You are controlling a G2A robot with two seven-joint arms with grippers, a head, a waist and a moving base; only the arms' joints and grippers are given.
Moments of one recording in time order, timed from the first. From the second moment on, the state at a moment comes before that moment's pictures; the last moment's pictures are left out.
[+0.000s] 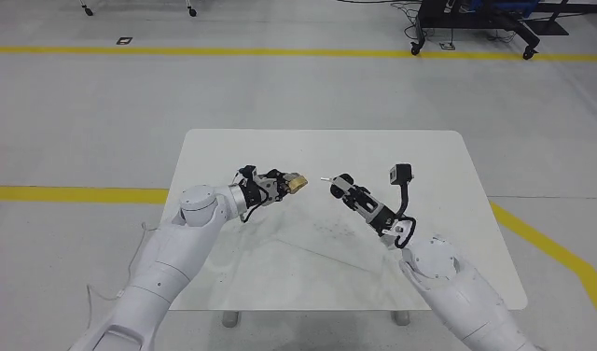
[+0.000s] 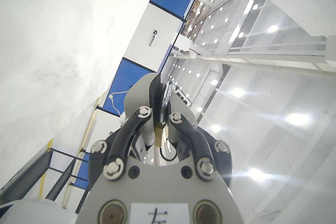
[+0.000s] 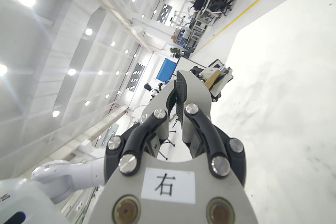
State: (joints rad) left arm 0.97 -1.27 -1.00 -1.10 -0.73 0.29 -0.71; right arm -1.45 -1.07 1.11 -1.65 0.20 -0.36 0.23
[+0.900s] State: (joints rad) left arm 1.02 -1.28 -1.00 -1.17 -0.72 0.24 -0.59; right arm -1.54 -1.10 1.04 -1.75 0.24 -0.17 -0.01
